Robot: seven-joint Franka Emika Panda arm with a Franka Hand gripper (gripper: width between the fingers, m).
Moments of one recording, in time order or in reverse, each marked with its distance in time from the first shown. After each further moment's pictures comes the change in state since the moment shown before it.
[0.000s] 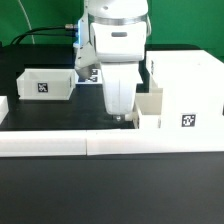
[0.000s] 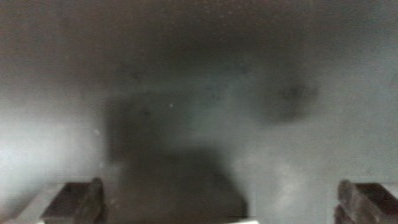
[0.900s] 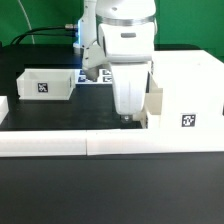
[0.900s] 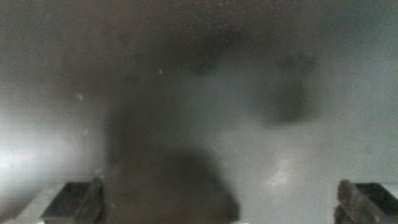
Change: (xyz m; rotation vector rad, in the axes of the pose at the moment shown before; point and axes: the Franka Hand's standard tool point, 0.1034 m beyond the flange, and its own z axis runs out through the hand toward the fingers) arm 0.025 -0.003 0.003 0.010 0.006 -0.078
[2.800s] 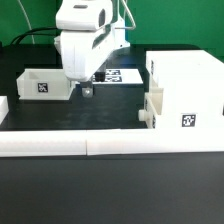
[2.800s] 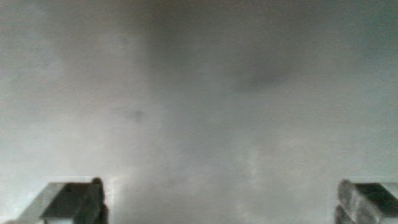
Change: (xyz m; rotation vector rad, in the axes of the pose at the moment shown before) arm -0.059 -0.058 -0.016 -0.095 -0.003 0.274
